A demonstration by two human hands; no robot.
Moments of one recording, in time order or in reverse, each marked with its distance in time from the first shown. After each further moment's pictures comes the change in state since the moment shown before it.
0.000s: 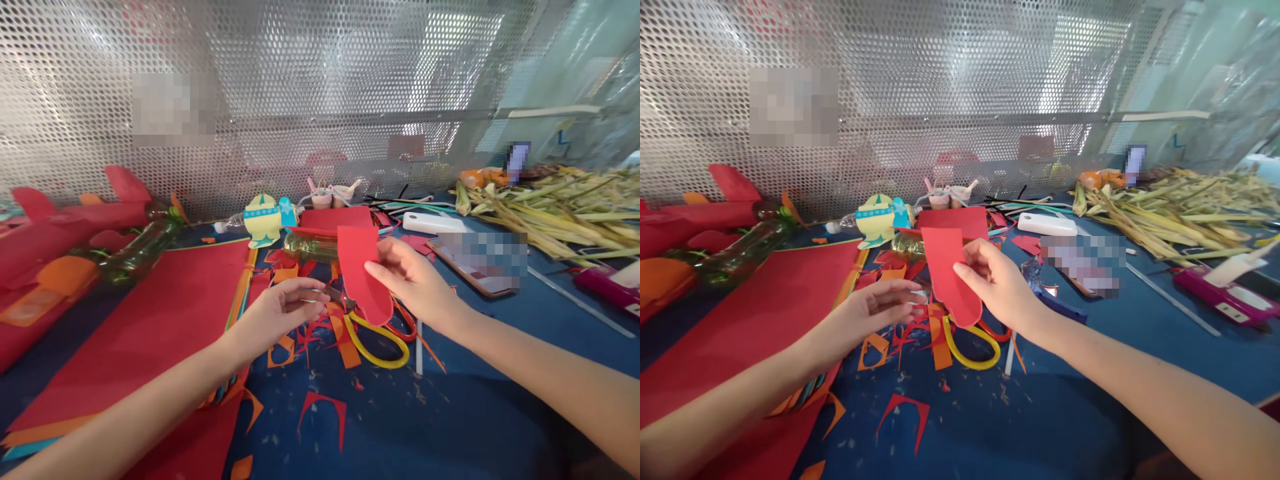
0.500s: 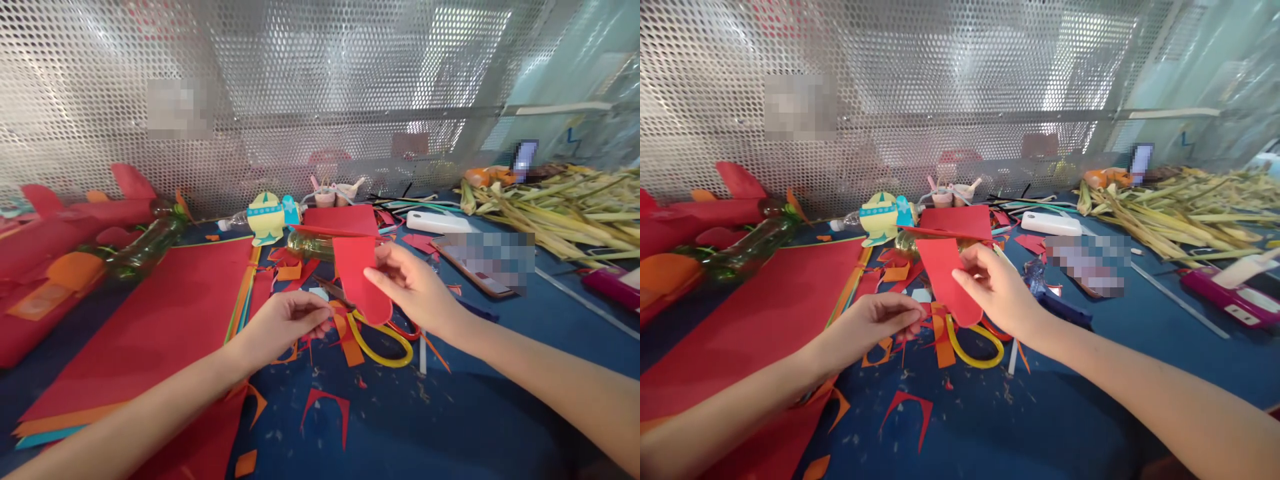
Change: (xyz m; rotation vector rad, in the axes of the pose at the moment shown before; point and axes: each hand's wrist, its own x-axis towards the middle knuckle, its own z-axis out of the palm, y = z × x) left_hand -0.002 -0.009 0.005 0.094 -0.068 0.032; right_hand -0.004 0.002 0.001 -0.150 0.008 -0.155
